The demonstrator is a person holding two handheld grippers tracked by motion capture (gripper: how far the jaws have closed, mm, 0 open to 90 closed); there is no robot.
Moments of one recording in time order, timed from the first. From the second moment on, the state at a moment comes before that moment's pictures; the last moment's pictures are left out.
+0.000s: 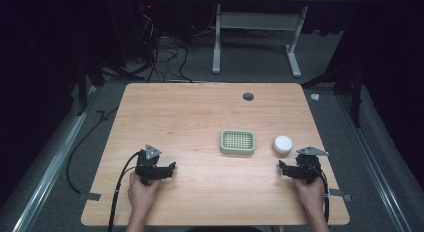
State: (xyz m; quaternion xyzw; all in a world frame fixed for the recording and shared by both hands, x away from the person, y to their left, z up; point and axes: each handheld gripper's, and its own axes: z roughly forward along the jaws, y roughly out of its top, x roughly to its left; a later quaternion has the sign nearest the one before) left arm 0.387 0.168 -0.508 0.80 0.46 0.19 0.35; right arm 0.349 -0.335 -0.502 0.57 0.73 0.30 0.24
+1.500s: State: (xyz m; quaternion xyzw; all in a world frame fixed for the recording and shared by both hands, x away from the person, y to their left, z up) left arm 0.387 0.168 -0.508 0.80 0.46 0.19 0.35; right arm 0.332 -0.342 -0.480 0.57 0.71 0.34 0.24
